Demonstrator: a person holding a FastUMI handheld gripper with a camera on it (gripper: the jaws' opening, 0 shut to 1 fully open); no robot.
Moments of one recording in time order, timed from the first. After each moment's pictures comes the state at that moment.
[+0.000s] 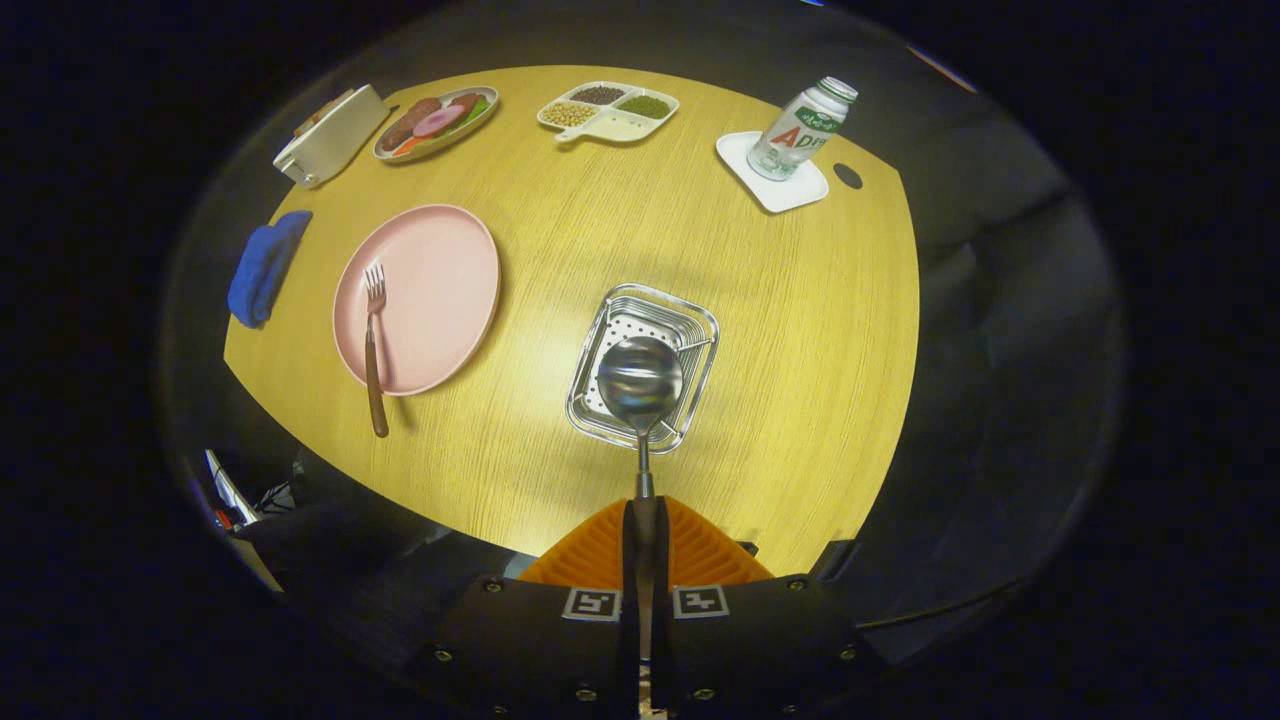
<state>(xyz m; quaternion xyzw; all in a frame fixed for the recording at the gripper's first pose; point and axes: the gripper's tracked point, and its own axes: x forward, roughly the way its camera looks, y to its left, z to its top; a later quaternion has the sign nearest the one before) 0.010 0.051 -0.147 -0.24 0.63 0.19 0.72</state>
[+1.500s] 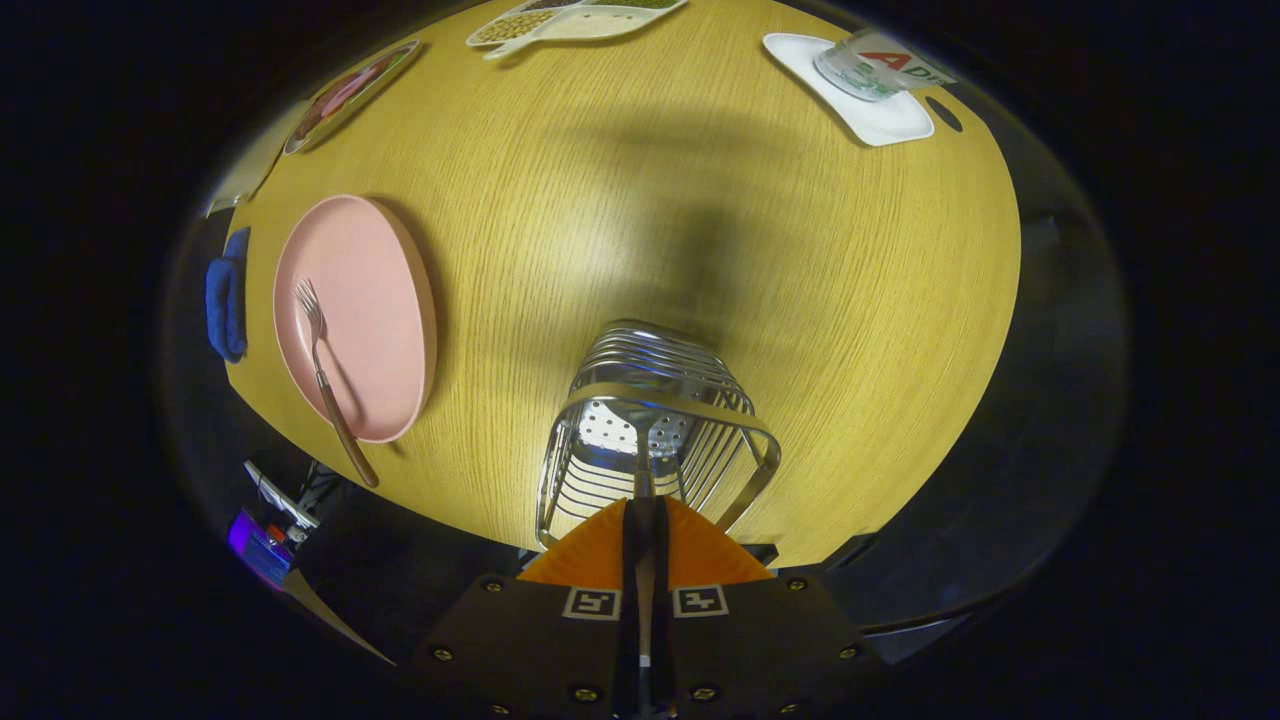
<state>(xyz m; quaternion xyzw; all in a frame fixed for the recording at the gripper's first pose) 0.053 0.081 -0.205 -0.22 0.77 0.17 0.58</state>
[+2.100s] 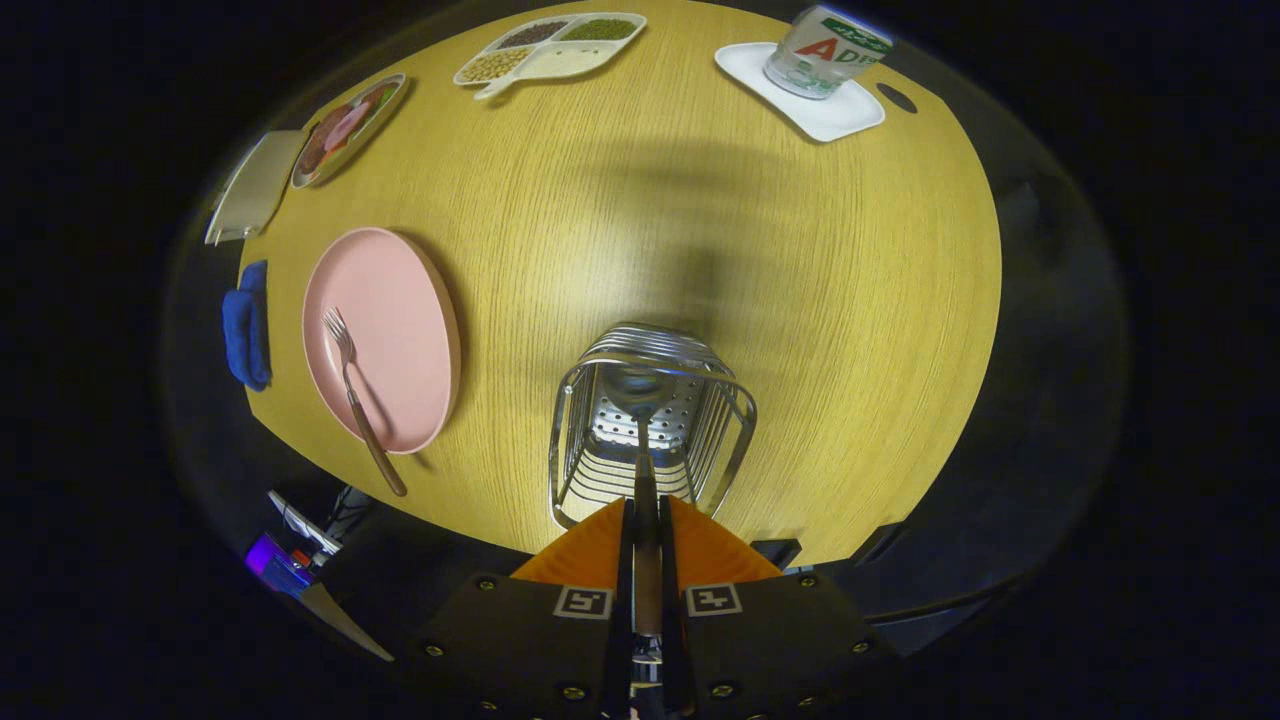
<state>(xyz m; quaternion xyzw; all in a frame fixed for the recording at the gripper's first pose) 0.046 0.081 -0.182 -0.15 0.74 0.17 0.63</state>
